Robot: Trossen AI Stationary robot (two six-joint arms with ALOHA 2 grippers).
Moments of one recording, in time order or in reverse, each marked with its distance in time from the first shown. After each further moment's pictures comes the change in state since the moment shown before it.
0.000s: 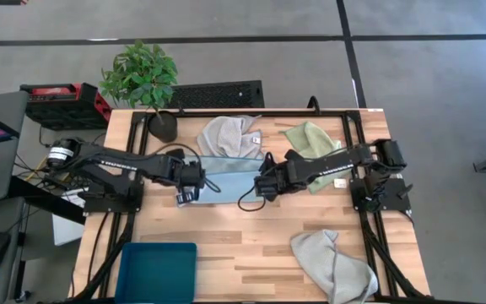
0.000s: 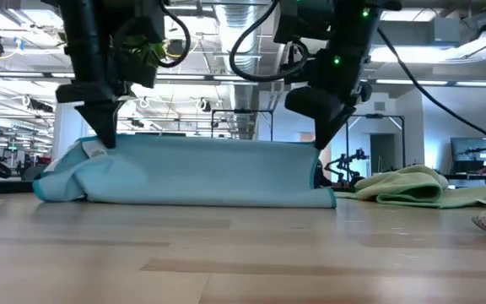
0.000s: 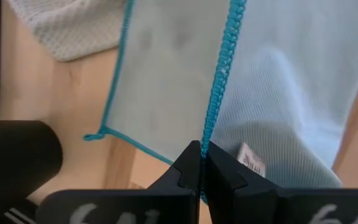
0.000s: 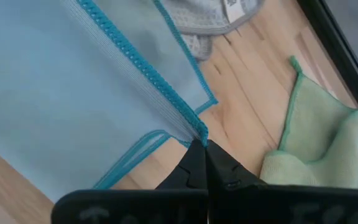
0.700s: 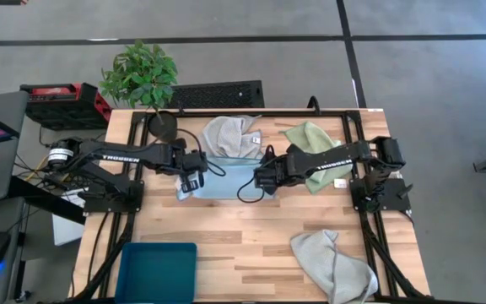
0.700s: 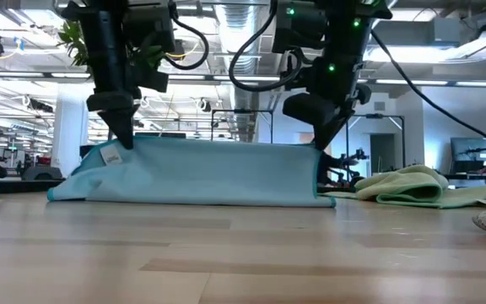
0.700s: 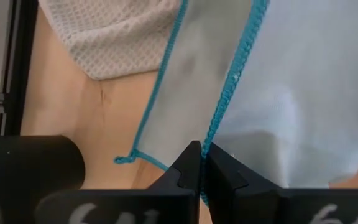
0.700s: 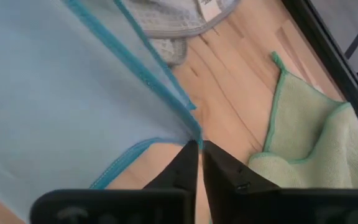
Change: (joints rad) left arm 0.151 0.000 0.000 0.114 -0.010 0.125; right arm -0.066 0.000 0.000 -0.003 0.007 -0.001
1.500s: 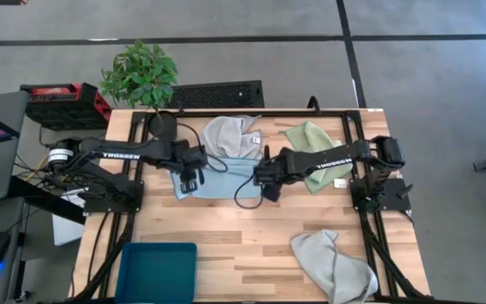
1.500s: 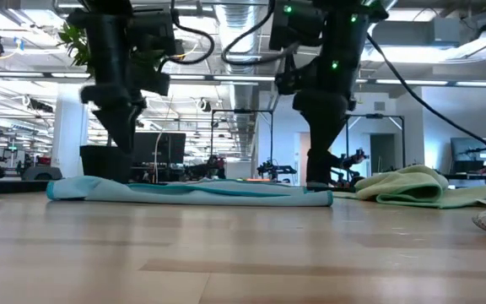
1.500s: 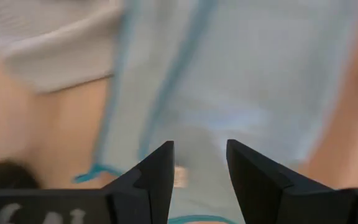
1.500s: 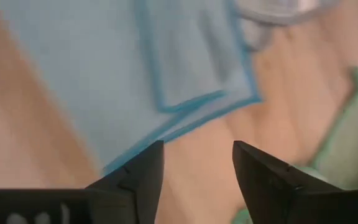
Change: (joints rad) left arm 0.037 0.000 -0.007 0.024 0.216 0.135; right arm 0.013 0.000 0.000 0.054 -0.229 -0.278
